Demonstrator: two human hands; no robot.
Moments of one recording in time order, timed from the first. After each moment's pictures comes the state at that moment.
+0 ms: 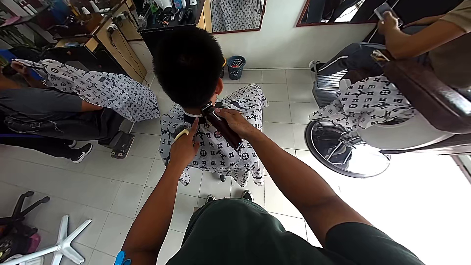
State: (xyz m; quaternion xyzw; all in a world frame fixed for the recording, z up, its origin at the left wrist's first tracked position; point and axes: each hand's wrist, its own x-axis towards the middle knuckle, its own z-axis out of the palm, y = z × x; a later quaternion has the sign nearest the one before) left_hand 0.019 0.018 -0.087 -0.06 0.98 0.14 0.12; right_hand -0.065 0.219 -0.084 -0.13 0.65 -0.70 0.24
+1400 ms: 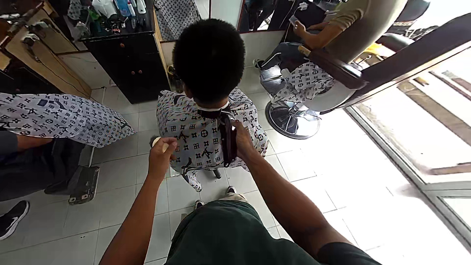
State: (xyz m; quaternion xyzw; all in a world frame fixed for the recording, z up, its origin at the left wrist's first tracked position) left_hand 0.021 -0.191 -0.120 0.05 0.74 0.66 0.04; right_hand 0.041 0.075 -0.095 0.20 0.56 -0.80 -0.01
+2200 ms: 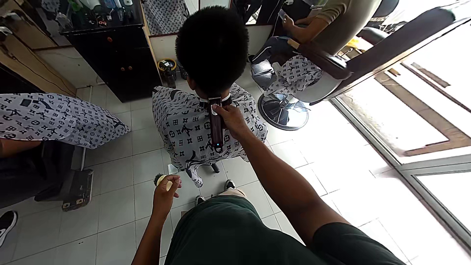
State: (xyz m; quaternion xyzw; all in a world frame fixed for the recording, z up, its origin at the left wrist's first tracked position) left_hand 0.125 -0.246 -0.185 -0.05 0.74 0.65 0.14; right_hand -0.001 0.052 -0.087 0.18 0.74 -0.65 -0.03
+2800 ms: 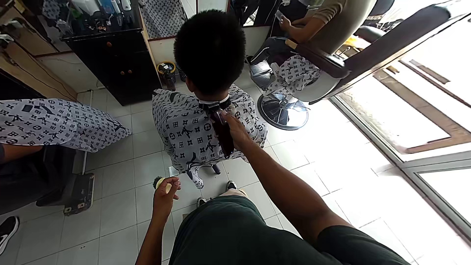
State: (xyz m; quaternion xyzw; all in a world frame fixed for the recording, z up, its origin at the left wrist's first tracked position) left_hand 0.126 -0.249 -0.189 -0.06 0.74 0.65 0.13; right_hand 0.041 0.050 -0.098 0.11 0.64 -0.76 0.00
